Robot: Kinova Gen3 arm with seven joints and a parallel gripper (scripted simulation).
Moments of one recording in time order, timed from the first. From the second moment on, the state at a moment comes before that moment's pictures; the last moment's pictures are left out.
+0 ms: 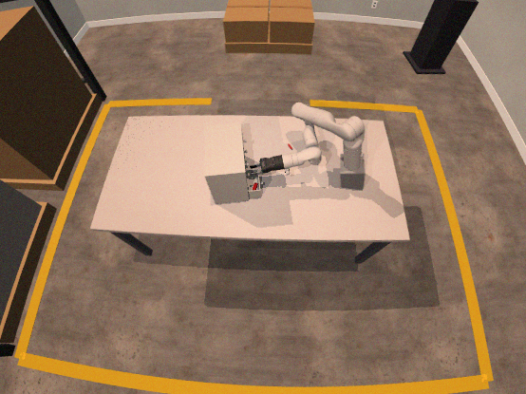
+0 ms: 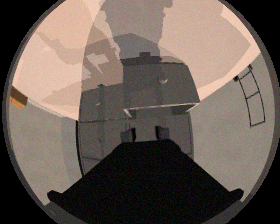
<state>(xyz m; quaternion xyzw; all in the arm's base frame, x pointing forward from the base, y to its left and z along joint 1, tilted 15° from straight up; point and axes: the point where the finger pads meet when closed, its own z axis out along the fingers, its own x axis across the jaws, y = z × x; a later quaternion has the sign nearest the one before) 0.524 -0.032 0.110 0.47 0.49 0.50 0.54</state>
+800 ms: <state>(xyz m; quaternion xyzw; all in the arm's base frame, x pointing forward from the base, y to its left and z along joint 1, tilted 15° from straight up) 0.516 -0.044 0.109 0.47 0.49 0.50 0.54</state>
